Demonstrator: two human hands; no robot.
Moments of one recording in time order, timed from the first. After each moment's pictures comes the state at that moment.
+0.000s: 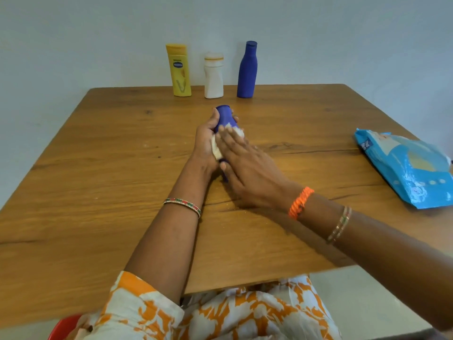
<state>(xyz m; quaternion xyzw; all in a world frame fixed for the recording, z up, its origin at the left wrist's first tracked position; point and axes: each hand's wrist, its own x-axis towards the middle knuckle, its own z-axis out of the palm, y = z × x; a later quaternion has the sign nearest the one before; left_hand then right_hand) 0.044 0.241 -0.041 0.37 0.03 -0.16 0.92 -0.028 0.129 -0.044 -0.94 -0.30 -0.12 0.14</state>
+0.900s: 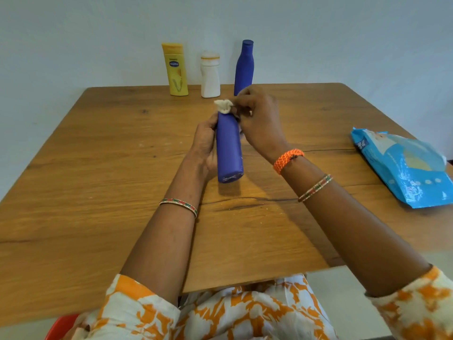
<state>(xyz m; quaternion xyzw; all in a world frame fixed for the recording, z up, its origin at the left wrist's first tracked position) 0.036 0.234 -0.037 0.32 0.01 -0.18 0.93 0.030 0.124 -0.001 -0.86 -0.19 -0.31 0.37</state>
